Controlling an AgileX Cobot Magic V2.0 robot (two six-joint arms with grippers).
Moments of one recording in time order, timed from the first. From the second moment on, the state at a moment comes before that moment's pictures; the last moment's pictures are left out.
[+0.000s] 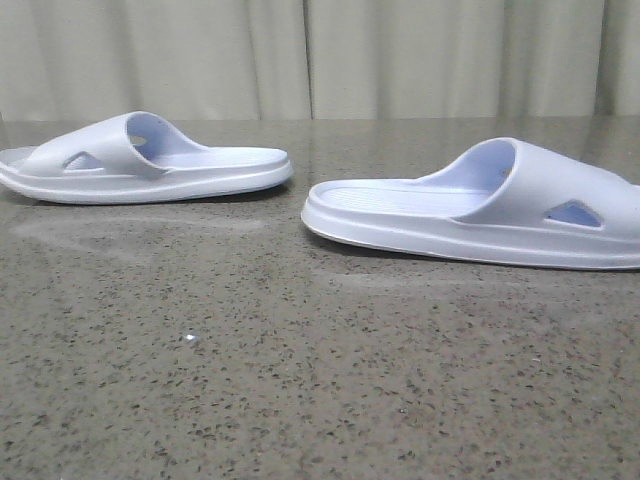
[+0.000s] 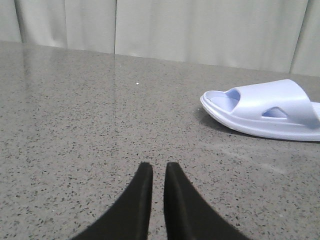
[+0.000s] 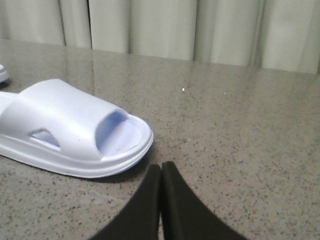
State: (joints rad) left arm 0.02 0.00 0.00 -0.08 0.17 -0.02; right arm 0.09 -0.01 0.01 0.06 0.13 -0.17
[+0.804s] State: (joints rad) left arm 0.02 0.00 0.00 -0.31 0.13 -0.02; right arm 0.09 -0.01 0.01 0.40 0.01 -0.17
